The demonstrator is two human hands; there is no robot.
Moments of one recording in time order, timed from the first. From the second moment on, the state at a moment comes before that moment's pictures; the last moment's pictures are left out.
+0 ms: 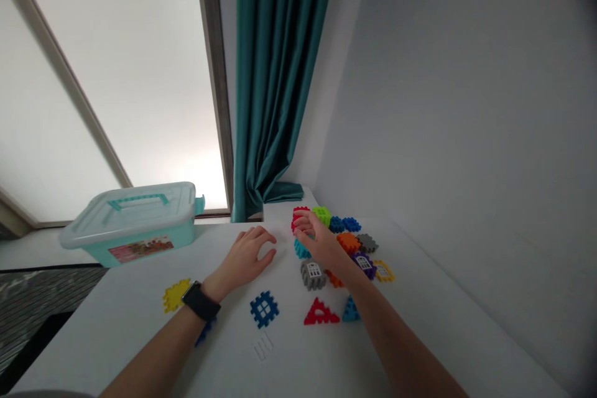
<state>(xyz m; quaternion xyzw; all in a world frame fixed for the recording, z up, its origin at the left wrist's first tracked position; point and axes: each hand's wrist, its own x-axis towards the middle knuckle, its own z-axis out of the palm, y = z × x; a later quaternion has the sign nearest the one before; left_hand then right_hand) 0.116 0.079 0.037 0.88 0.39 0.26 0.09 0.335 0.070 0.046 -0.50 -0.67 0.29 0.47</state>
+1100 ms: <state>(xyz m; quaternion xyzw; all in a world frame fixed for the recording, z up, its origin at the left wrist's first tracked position) -0.072 0.024 0.003 0.88 0.46 0.14 0.05 0.215 0.002 -0.005 -0.44 -0.67 0.41 0.44</state>
